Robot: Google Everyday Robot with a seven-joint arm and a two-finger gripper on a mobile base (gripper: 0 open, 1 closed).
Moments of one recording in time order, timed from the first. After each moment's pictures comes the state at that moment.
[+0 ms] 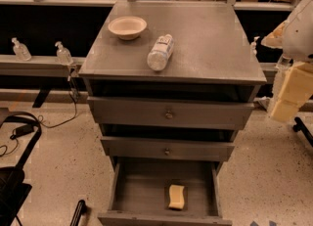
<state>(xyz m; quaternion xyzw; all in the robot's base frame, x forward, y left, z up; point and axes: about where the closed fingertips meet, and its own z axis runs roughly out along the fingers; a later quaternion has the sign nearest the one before) 0.438 -0.217 0.976 -0.60 0.78 -0.03 0.16</state>
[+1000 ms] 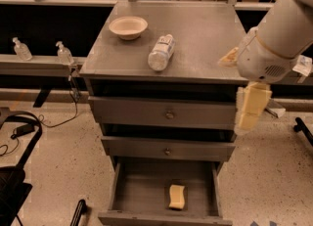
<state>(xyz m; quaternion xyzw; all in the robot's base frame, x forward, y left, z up) 0.473 -0.175 0.907 -0.69 0.71 0.02 0.15</state>
